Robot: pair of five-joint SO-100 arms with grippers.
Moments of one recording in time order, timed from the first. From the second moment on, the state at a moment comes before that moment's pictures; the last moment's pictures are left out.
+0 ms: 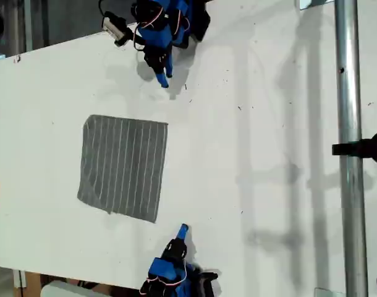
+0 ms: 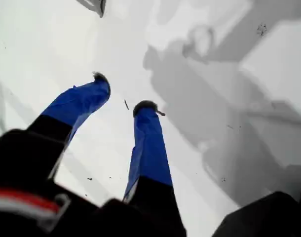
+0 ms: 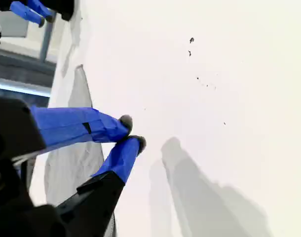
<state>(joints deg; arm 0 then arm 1) -6.2 198.8 178.4 74.0 -56.7 20.7 188.1 166.4 80.9 87.0</state>
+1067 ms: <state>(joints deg) -6.2 198.8 174.1 76.0 -97.0 10.1 188.5 164.3 79.5 87.5</state>
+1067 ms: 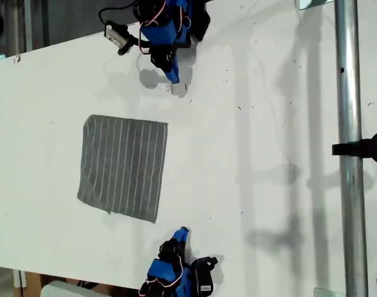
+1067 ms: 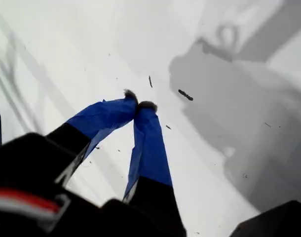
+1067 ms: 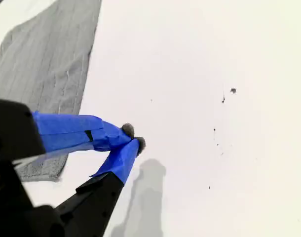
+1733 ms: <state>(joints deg) -16.4 168.9 138.0 82.9 -78.8 13.4 152.3 133.0 74.7 73.5</state>
